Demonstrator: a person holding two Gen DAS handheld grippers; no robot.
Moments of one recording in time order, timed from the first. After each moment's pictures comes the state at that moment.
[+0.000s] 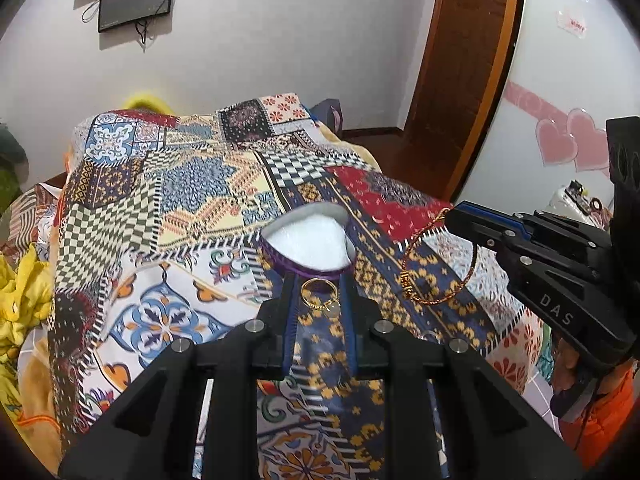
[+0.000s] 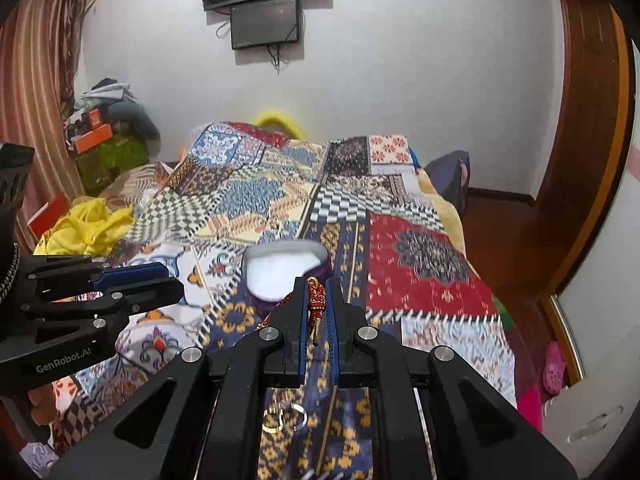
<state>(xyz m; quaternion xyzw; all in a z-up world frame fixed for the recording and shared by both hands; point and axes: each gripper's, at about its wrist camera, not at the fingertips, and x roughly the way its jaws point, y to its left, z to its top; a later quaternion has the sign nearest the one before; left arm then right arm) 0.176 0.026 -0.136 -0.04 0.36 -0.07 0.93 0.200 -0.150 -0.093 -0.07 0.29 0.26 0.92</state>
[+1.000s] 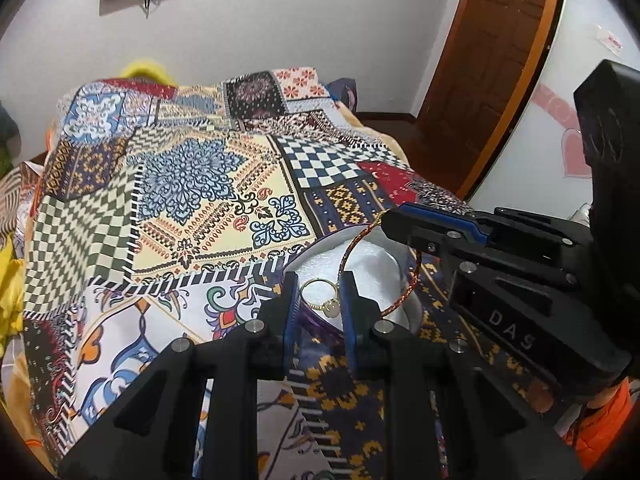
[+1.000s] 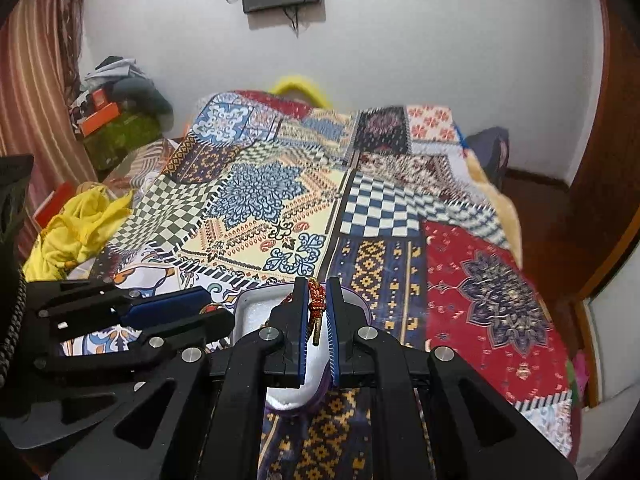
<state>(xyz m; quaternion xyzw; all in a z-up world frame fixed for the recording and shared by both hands) 0.275 0.055 -0.180 -0.07 0.41 -0.06 0.91 0.286 -0.096 -0.124 -0.07 0.37 0.31 0.87</state>
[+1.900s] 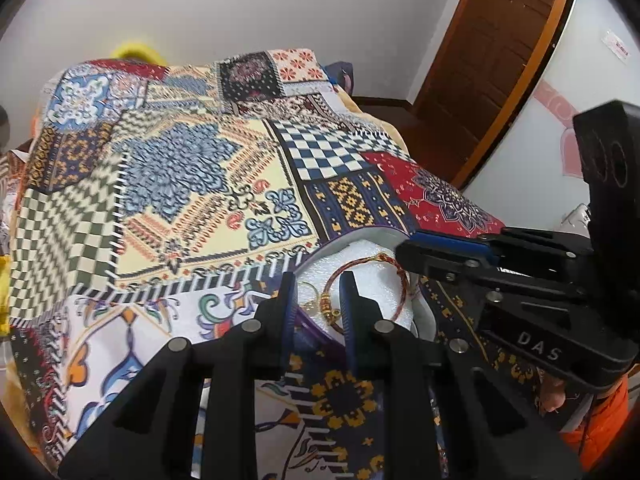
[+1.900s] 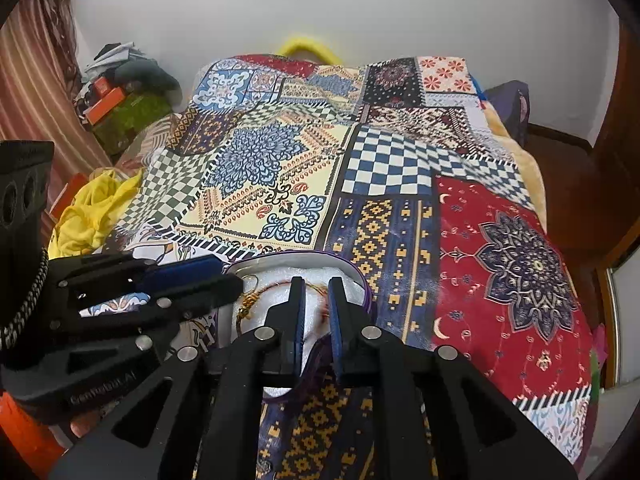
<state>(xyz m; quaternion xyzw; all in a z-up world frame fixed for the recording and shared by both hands) 0.291 0.062 -0.182 -0.08 0.43 -0.07 0.90 0.304 -0.107 -0.132 -0.06 0.43 0.33 0.84</state>
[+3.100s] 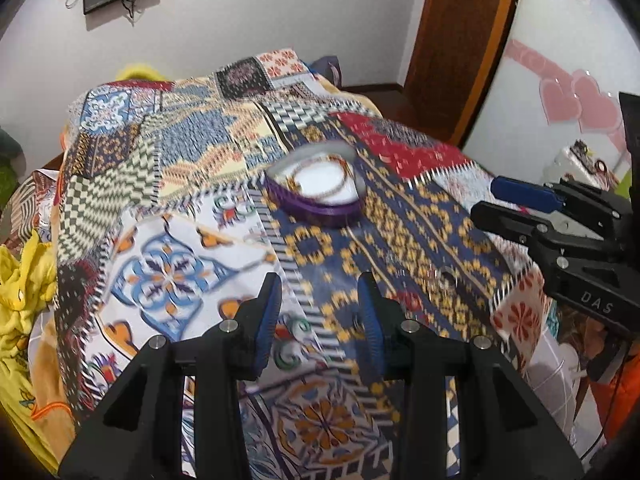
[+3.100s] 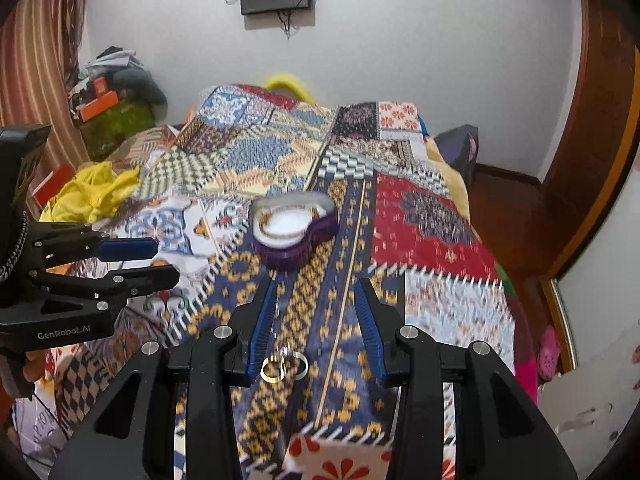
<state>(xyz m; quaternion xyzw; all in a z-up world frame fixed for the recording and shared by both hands) 0.161 0.024 -0.166 -0.01 0.44 -0.07 0.89 0.185 -0.158 -0.112 -0.11 0.36 0.27 0.89</state>
